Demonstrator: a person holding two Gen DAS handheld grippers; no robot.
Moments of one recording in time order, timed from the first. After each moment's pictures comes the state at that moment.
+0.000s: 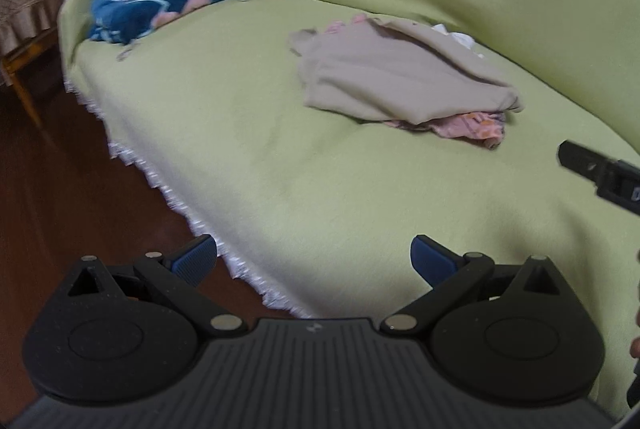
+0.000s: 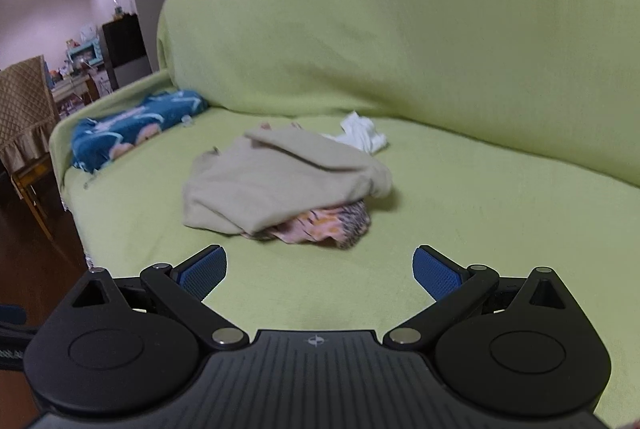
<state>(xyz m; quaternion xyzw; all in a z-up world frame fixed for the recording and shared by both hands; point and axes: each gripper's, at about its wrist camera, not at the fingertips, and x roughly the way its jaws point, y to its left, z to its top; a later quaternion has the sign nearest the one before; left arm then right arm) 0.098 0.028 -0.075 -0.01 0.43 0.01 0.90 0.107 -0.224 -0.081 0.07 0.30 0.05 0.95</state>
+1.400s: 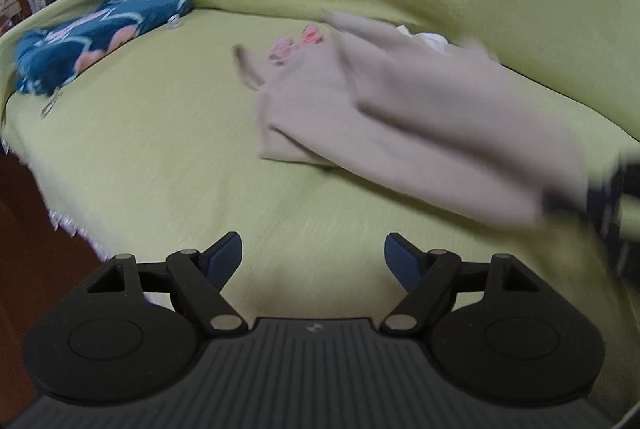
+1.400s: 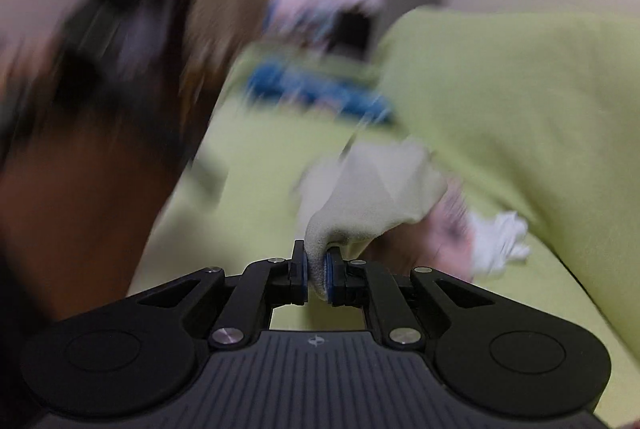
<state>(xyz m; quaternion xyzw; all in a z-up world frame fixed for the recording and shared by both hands) 0.183 0.002 -0.120 0.02 0.41 -0.08 0.91 0.108 -0.218 -0.150 -0.25 0.20 0.35 0.88</state>
